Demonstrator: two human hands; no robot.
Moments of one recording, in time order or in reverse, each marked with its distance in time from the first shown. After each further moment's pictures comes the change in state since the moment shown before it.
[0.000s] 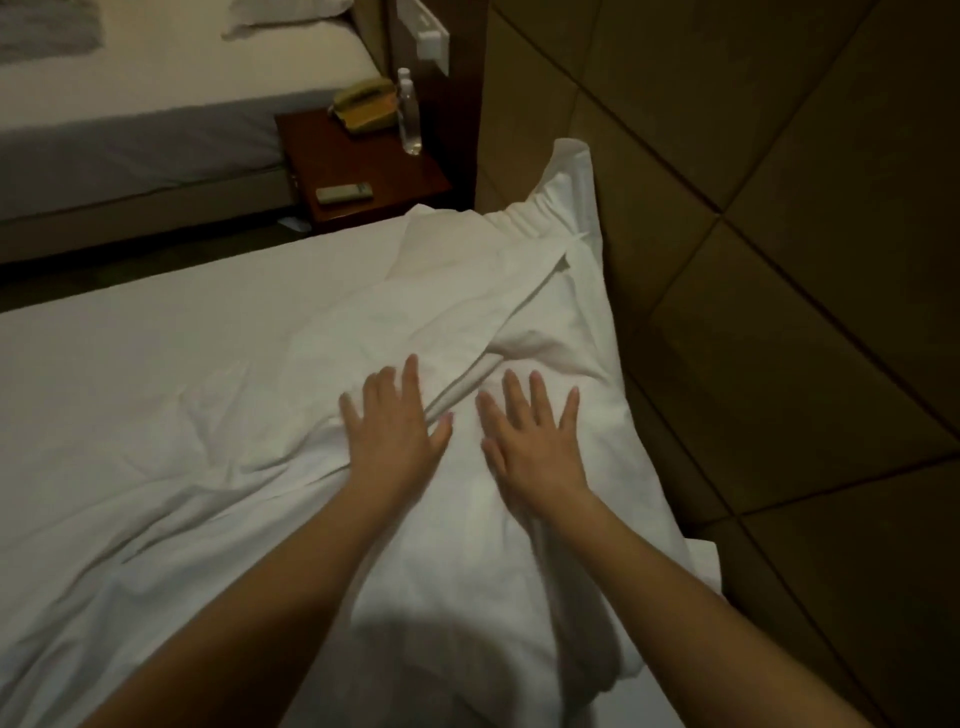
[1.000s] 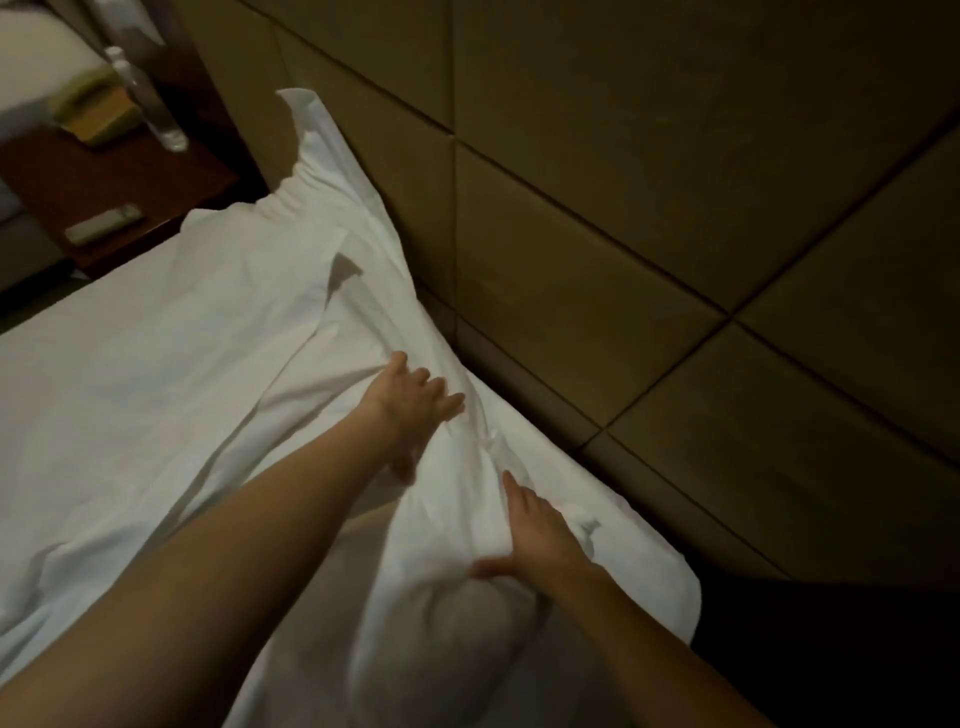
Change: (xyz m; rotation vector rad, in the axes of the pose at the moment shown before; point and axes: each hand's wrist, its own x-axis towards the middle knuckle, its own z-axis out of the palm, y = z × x) left_hand 0.048 0.195 0.046 0.969 -0.508 1.049; right_hand -0.129 0.105 0.097 0.846 -0.435 0.497
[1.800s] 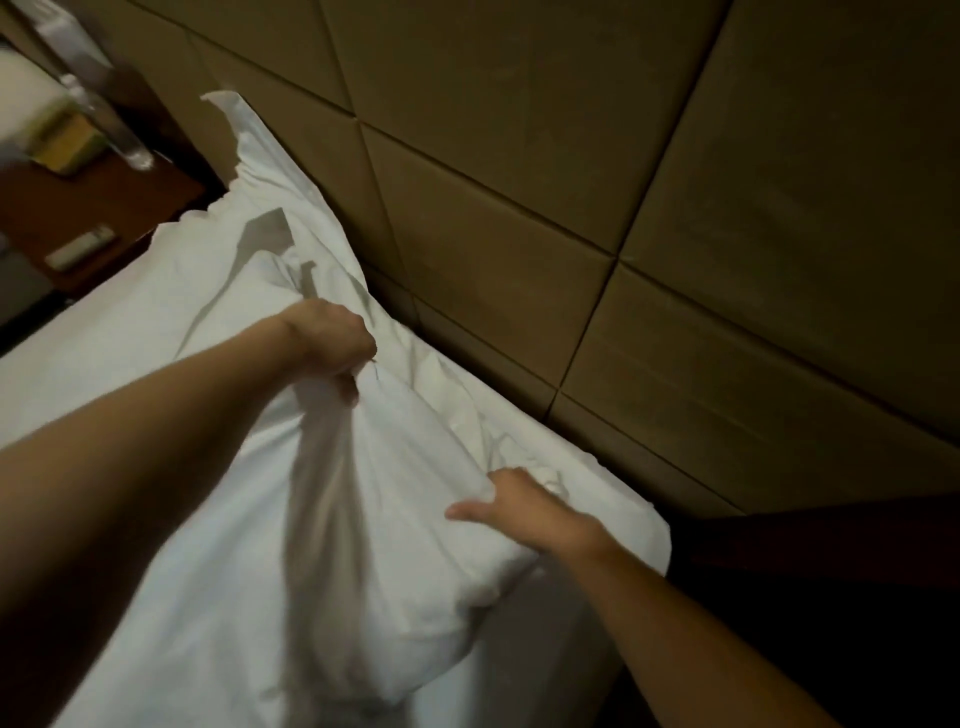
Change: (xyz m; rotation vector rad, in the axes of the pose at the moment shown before) left_hand -0.029 -0.029 -0.075 0.032 -0.224 0.039; right_hand -0.054 0.023 -0.036 0.332 -0.046 -0.009
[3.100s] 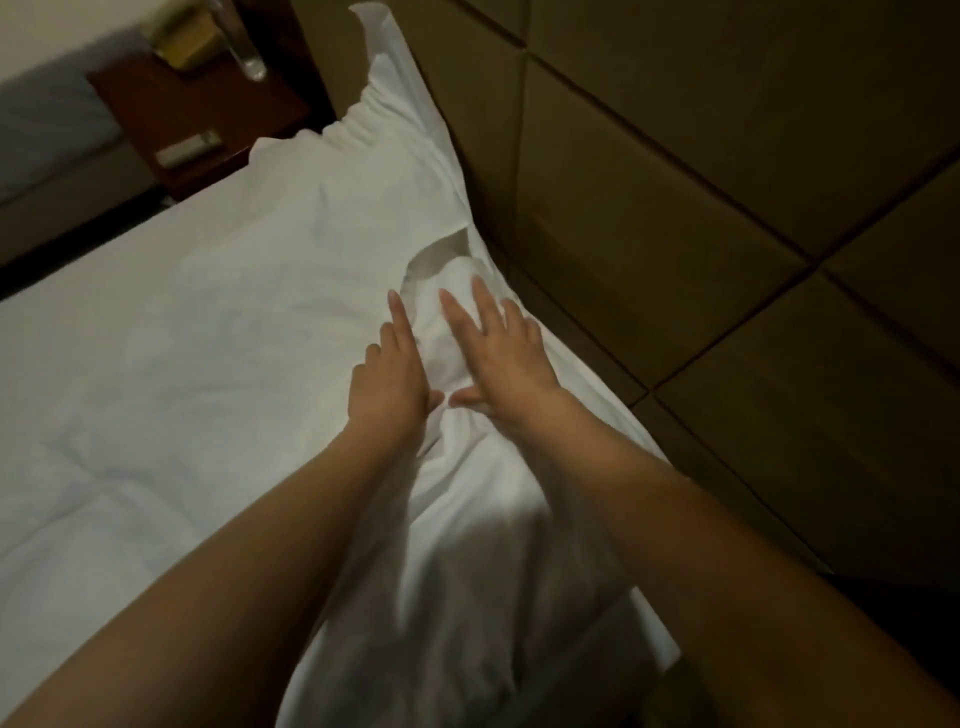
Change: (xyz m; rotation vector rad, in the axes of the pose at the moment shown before) left_hand 0.012 0.079 0.113 -1.071 0.534 -0.719; right_hand 0.094 -0.120 0.004 -0.852 0.346 -0.519
